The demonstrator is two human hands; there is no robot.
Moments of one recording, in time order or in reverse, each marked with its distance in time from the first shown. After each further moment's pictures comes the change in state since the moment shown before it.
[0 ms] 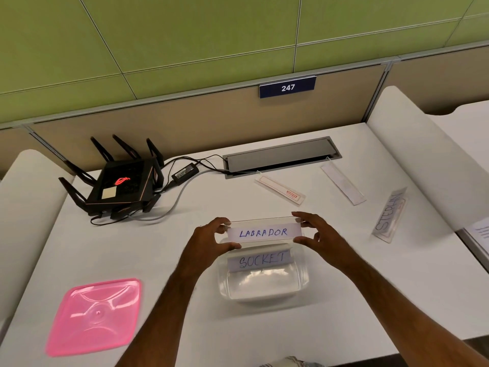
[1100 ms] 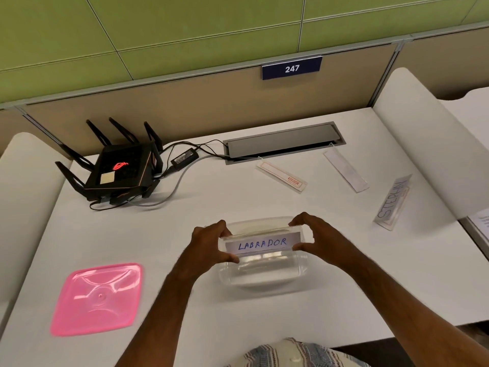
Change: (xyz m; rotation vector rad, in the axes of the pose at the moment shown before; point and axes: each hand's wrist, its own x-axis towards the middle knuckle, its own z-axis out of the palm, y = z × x) left_hand -0.030 -0.022 0.014 0.082 -0.123 0.046; right_hand -0.016 0.005 0.007 -0.328 -0.135 -0.069
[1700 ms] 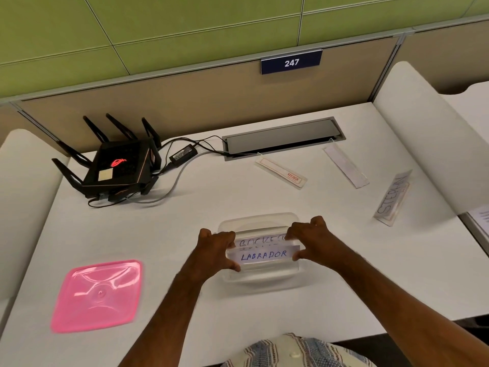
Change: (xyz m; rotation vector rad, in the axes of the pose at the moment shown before) left_hand -0.004 -0.010 0.029 0.195 -0.152 0.013; right_hand 0.005 0.009 0.021 -0.469 -0.159 -0.161
